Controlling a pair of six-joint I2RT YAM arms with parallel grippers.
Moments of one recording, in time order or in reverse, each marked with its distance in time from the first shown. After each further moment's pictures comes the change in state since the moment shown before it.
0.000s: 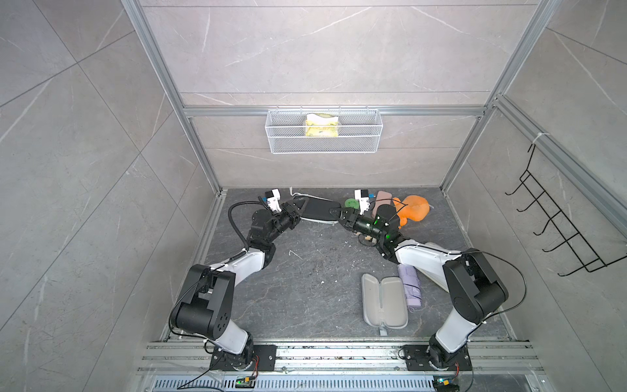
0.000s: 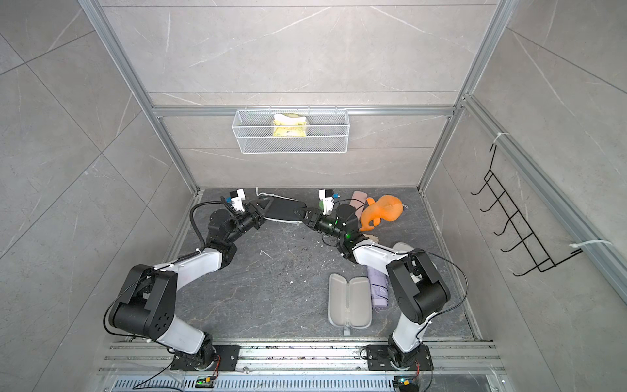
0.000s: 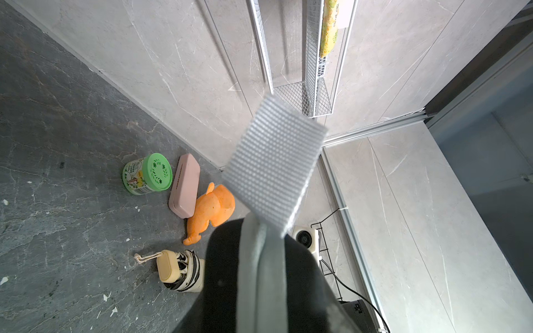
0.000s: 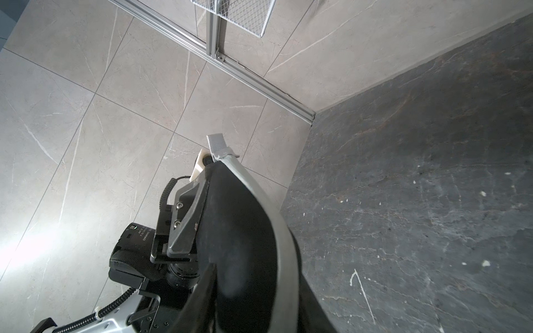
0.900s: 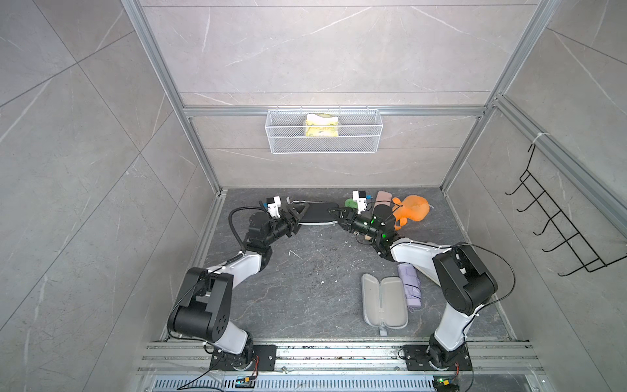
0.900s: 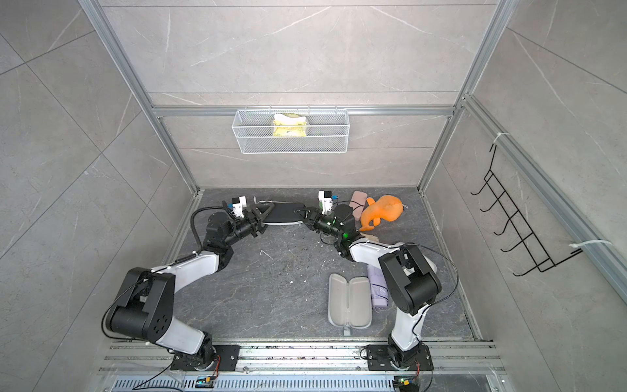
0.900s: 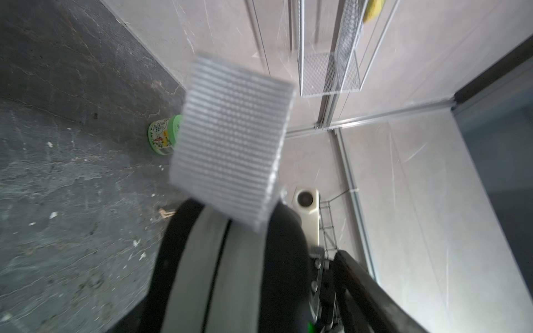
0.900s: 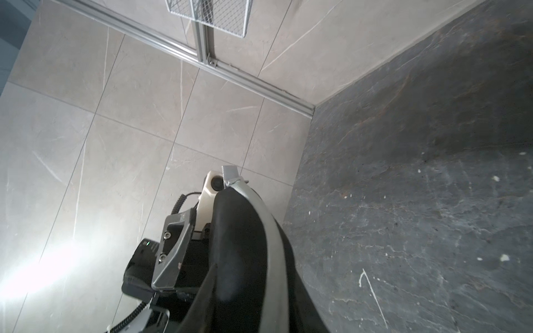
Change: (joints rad) left arm 0.079 -0.072 -0.049 -0.157 0.170 0.037; right arm -0.027 0.085 0.046 0.055 -0.054 0.115
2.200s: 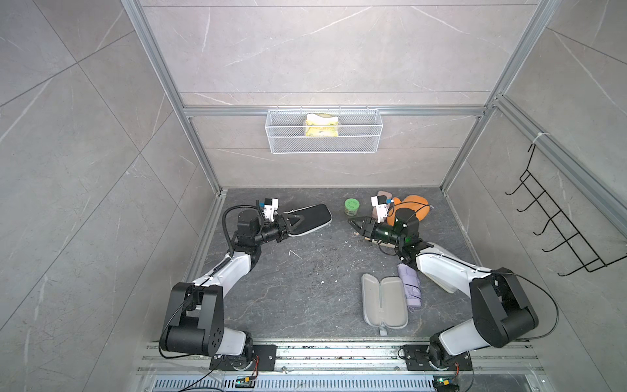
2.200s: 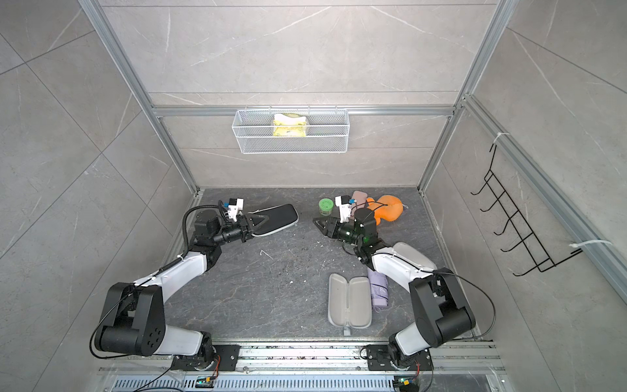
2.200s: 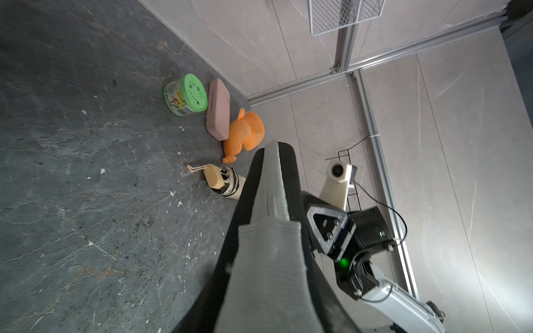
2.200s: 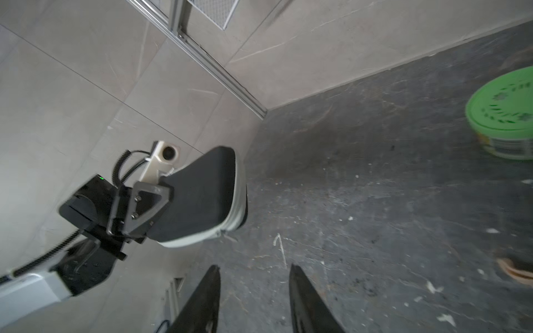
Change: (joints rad) left arm 0.065 -0.066 -0.002 -0.225 0.198 0.224; right arm -0.058 -0.322 -0.228 -0.343 0.107 -0.545
